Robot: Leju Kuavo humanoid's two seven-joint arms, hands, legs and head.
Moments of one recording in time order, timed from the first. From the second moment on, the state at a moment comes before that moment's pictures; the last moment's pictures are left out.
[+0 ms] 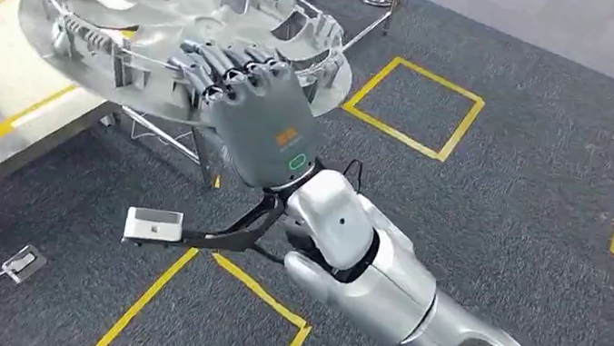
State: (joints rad) left arm -0.07 -0.11 0.80 -0.20 -1.19 0.20 0.04; right arm -0.75 0.06 0.89 -1.48 1.18 -0.29 0.12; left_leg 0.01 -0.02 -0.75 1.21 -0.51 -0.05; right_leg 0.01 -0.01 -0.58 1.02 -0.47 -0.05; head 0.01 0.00
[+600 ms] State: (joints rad) left arm -0.08 -0.10 0.80 -0.20 -1.20 0.20 0.04; right arm -0.71 0.05 0.89 -1.49 1.21 -0.29 0.13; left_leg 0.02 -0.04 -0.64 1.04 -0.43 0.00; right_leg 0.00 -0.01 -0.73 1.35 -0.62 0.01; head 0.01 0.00
